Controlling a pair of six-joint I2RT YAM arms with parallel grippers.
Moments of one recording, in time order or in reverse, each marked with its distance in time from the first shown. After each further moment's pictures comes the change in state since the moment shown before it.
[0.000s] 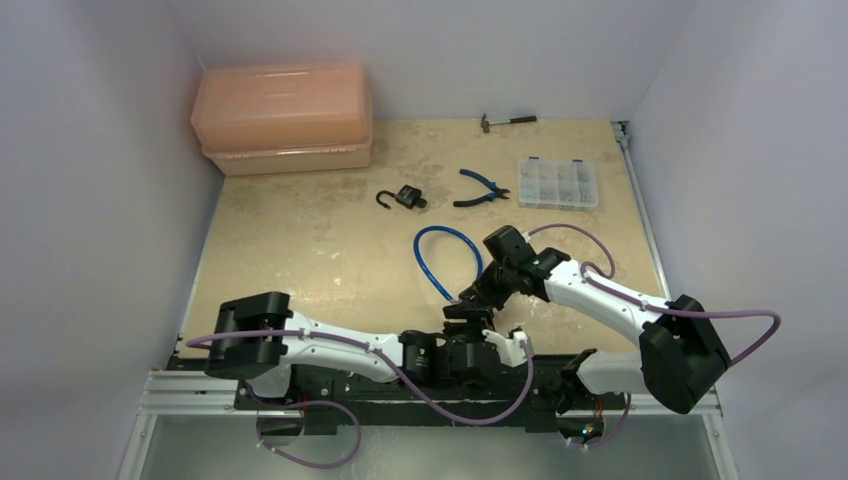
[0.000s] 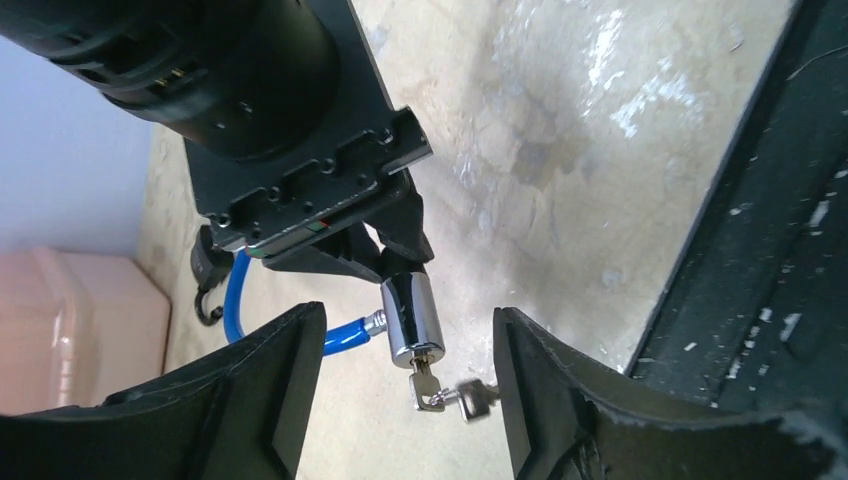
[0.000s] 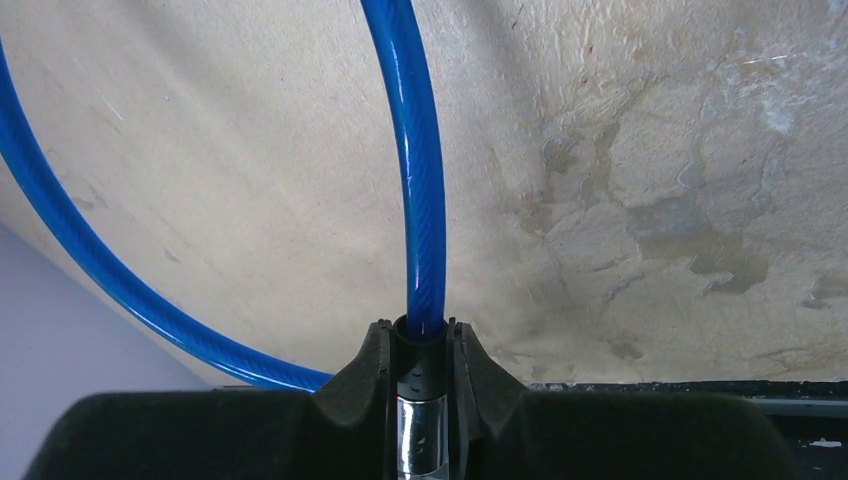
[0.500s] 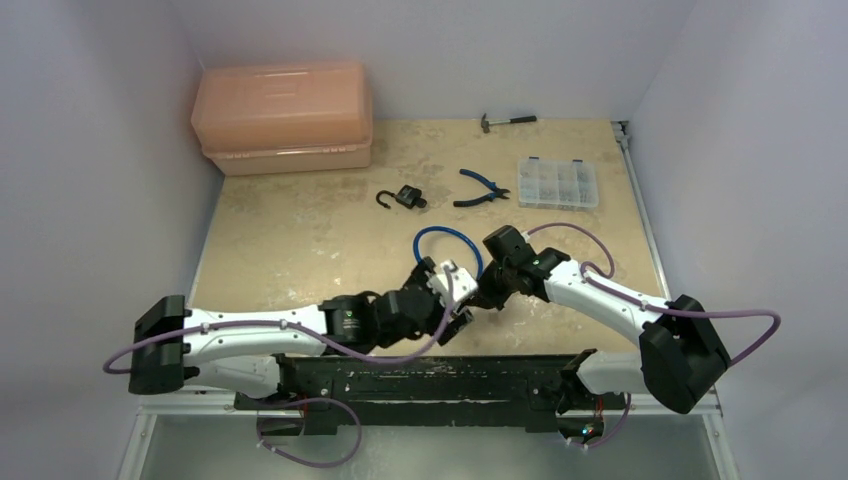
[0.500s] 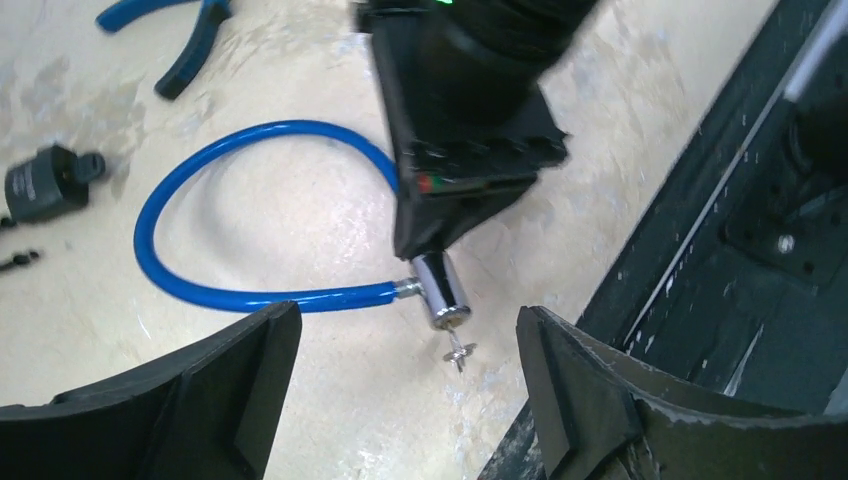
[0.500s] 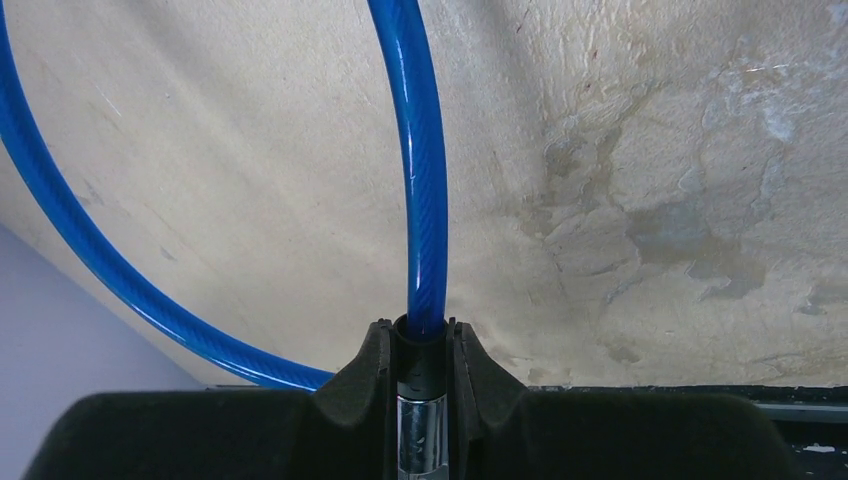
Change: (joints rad) left arm 0.195 -0.421 -0.180 0.007 0.372 -0.328; right arm 0.000 0.000 0.000 0.005 0.002 -0.012
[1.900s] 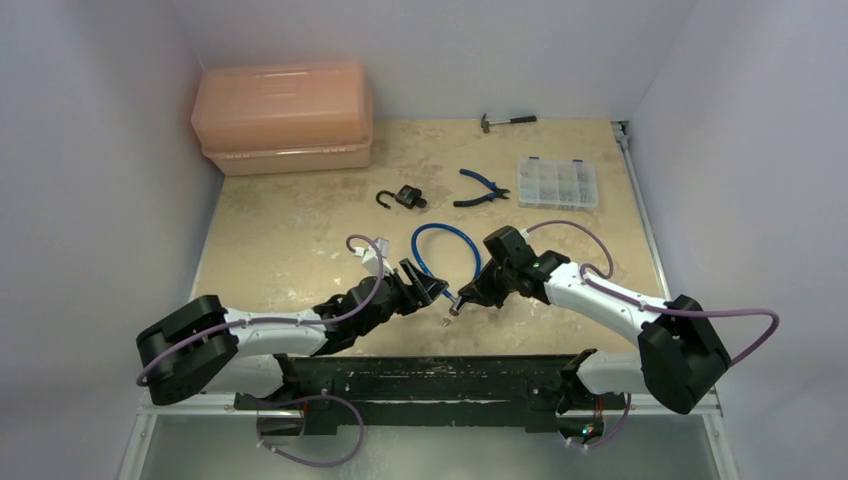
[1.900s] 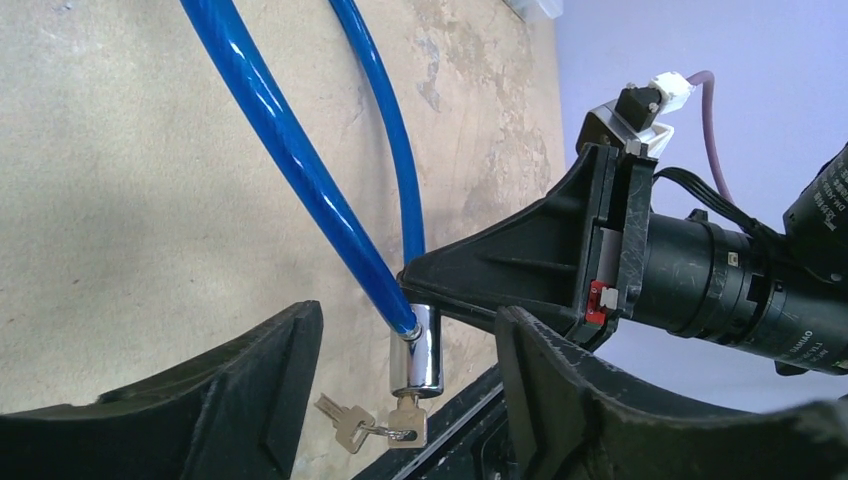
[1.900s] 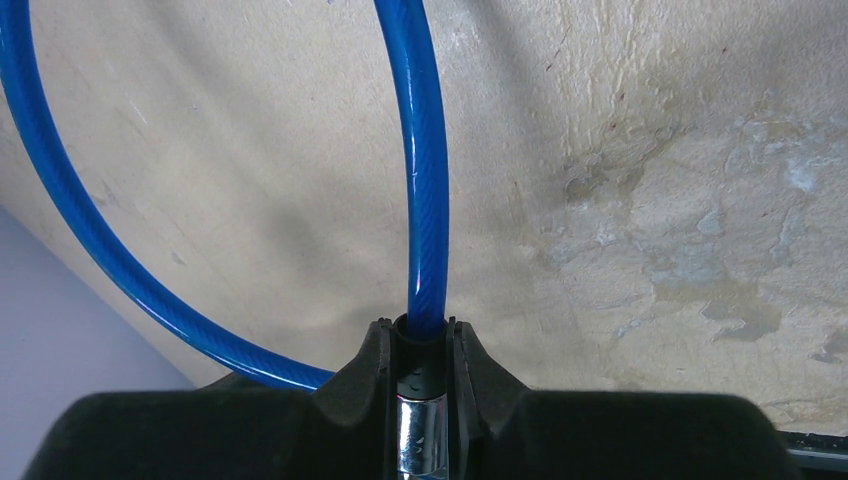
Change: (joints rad) left arm 0.345 0.021 -0.472 0.653 0.137 -1.130; right arm 0.000 -0.002 -0.028 0.077 0.028 -0.037
